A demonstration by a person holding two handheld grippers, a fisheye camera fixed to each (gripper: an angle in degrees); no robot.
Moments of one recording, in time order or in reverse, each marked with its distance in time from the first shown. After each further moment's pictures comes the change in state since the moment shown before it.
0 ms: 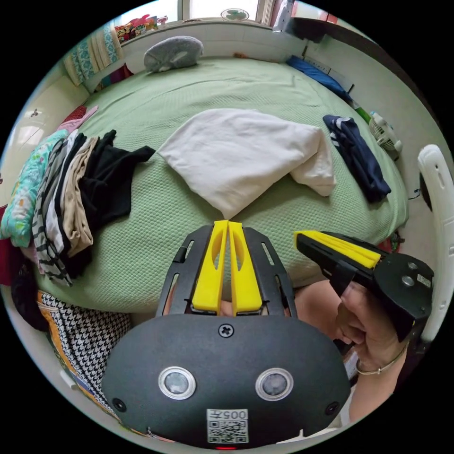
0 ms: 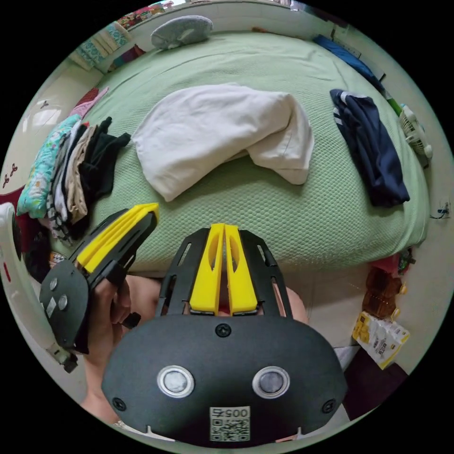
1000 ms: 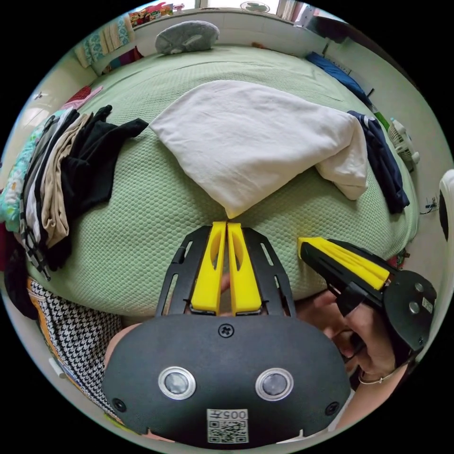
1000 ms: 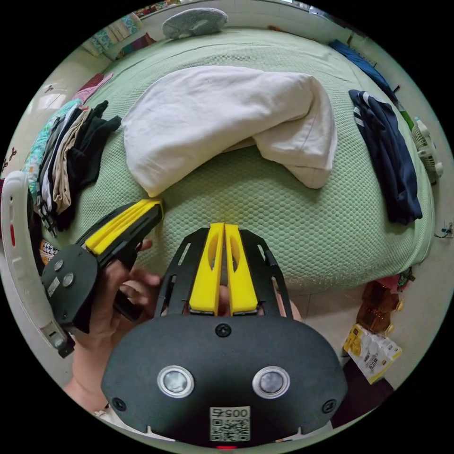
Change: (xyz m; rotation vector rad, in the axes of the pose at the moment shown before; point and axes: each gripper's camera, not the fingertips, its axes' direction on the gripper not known) left arm 0.050 0.004 0.030 -0.048 0.025 -0.039; right arm 0.025 0.023 0.047 -0.014 -0.080 -0.067
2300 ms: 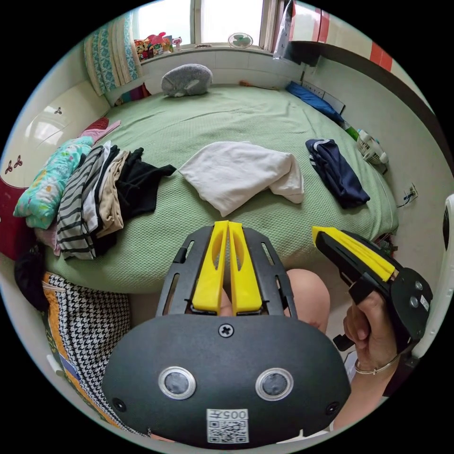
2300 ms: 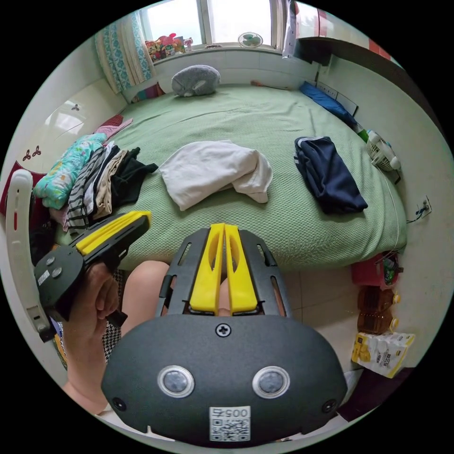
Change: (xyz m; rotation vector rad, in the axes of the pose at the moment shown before) left arm -0.024 0.102 -0.171 0.193 0.002 0.022; right arm 0.008 0.168 -0.191 0.339 0.051 0.019
